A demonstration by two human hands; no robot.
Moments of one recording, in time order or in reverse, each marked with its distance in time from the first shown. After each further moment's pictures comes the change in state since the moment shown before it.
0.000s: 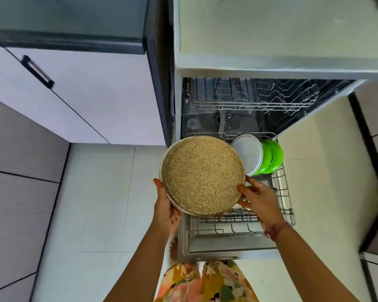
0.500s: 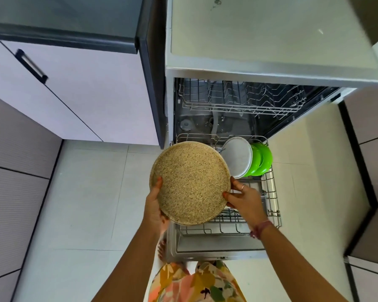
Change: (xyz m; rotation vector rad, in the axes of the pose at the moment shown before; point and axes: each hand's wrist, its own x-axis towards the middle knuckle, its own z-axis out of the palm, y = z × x) left_hand -0.012 -0.016 0.007 -0.057 -0.060 0.067; right_hand 0.001 0.010 -0.016 -0.312 -0.112 -0.130
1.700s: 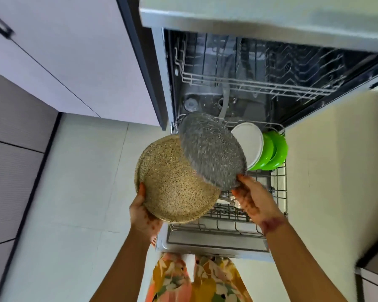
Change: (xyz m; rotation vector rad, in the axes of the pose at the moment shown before) left_hand 0.056 -0.070 -0.025 -0.233 0.099 0.088; right_hand 0.080 0.038 -0.038 0.791 -0.078 0.454
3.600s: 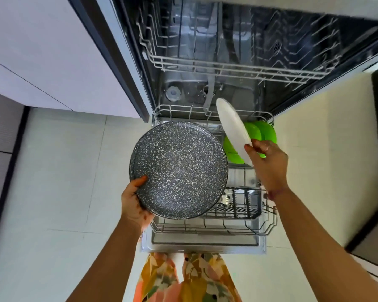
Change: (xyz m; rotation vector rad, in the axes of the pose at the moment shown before) left_hand 0.046 -0.034 0.037 0.110 0.061 -0.095; right_hand 0.080 -0.073 -0.048 -1.173 0.390 -0.978
